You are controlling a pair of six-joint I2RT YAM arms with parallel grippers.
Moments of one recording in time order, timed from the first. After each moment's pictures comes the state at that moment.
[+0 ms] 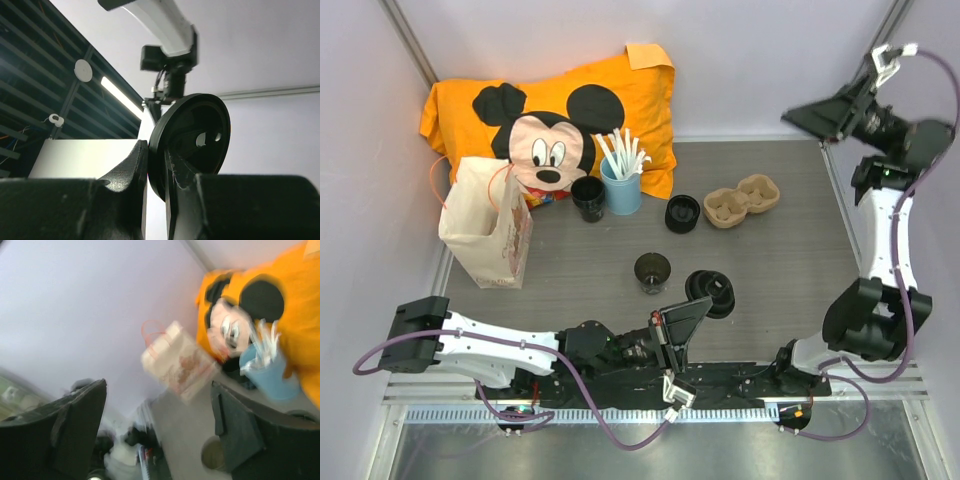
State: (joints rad) left arm -1.60 1.21 0.63 0.89 -0.18 2.04; right arm -0.34 1.49 1.42 1.02 -1.37 1.72
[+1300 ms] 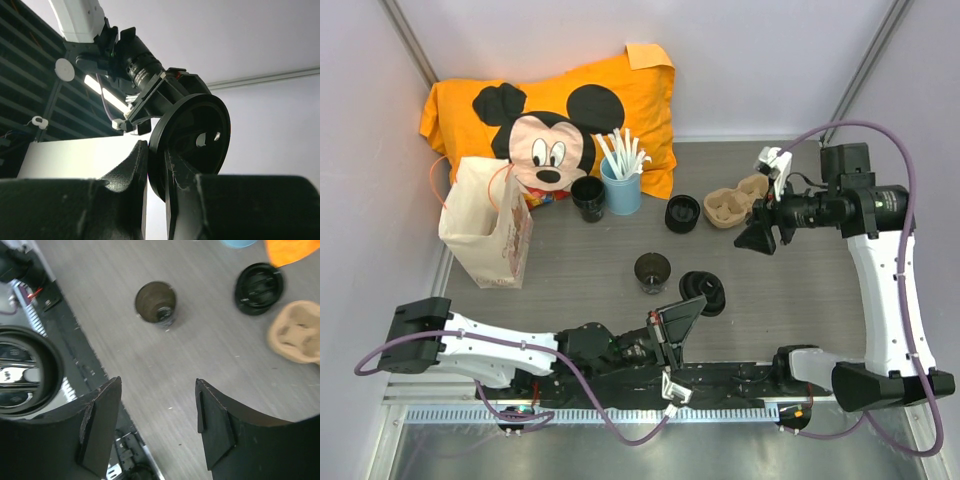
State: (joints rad) left arm -1.58 1.19 0.58 0.87 -0.23 2.03; right arm 0.05 1.20 1.65 -1.35 -0.83 -0.56
